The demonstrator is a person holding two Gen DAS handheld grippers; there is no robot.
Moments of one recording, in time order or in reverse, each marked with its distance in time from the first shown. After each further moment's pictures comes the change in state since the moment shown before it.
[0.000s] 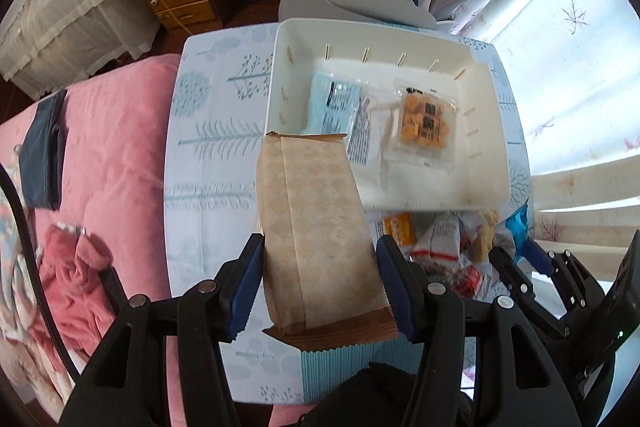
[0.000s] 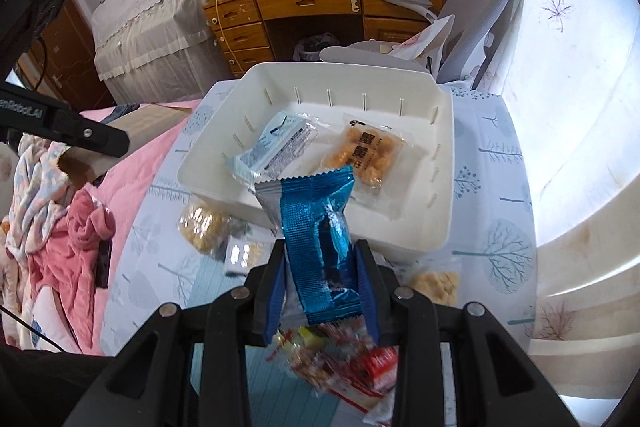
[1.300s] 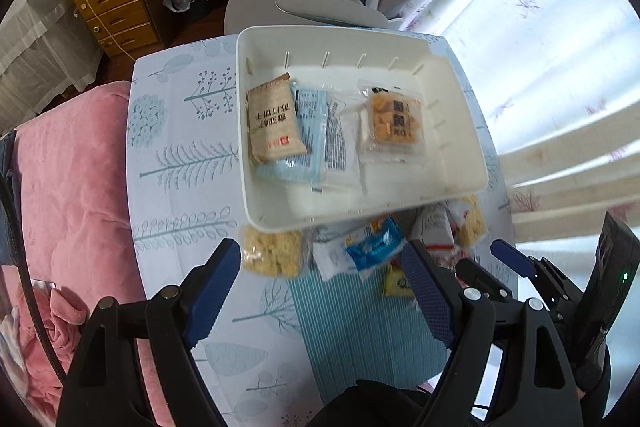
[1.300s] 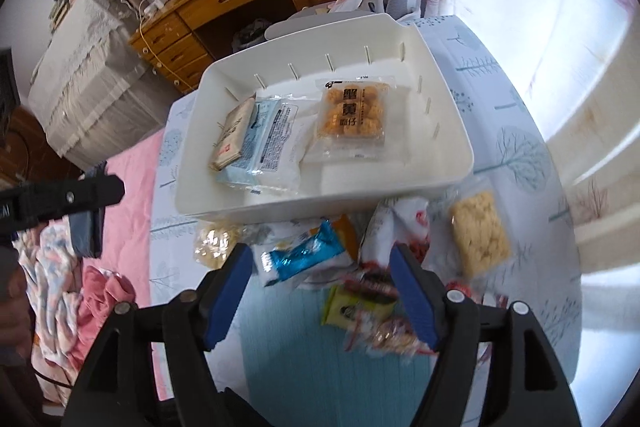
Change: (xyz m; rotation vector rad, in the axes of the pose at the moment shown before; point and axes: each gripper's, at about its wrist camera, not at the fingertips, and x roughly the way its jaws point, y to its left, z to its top) left arm 0.014 0.033 -0.011 0.149 -0.049 -0.196; right arm 0.010 0.028 -0.008 0.390 0.086 -0.061
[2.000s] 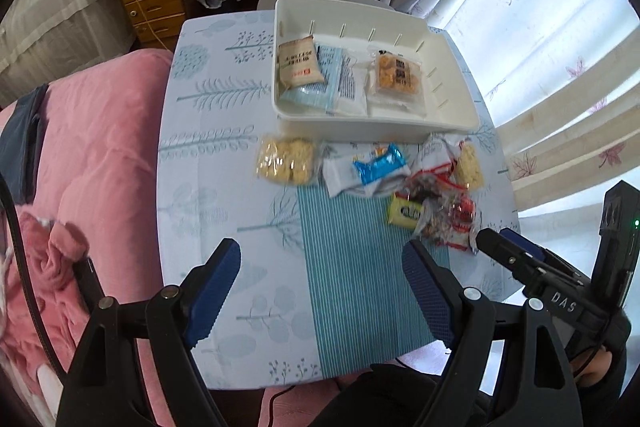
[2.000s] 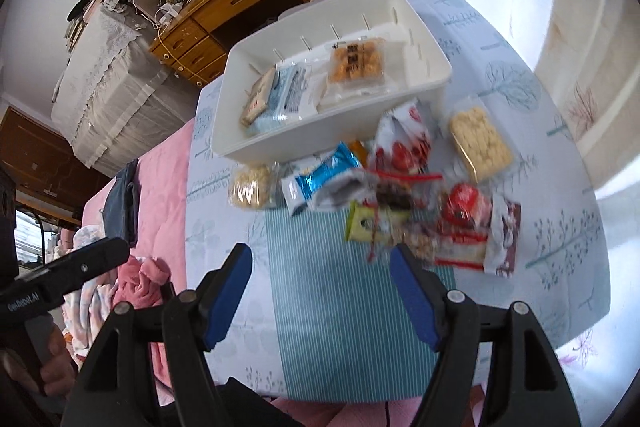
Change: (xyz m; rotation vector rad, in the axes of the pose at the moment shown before) left arm -0.039 -0.012 -0.141 -0.081 -0.081 0.054; right arm -0.041 -0.016 -0.082 0.076 0.023 0.120
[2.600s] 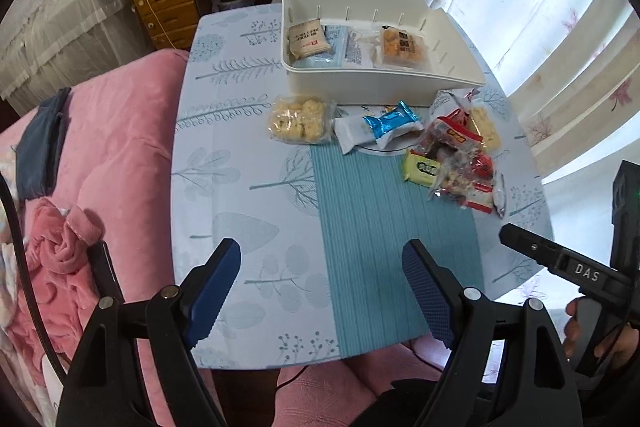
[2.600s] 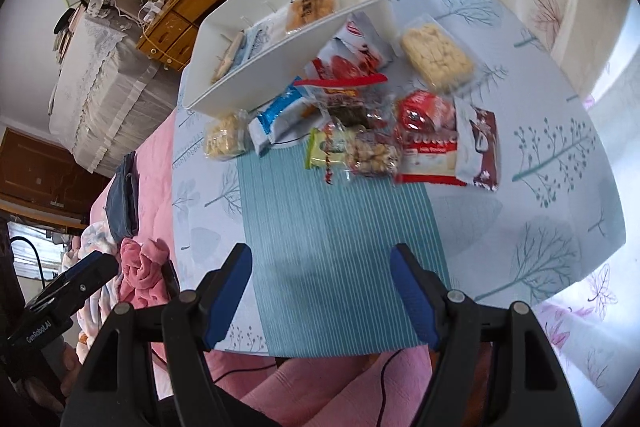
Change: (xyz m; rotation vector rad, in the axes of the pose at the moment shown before) left arm 0.008 -0.013 -0.070 0.054 -0.068 0.110; right arm 0.004 -0.049 -0.066 0.105 0.062 0.021
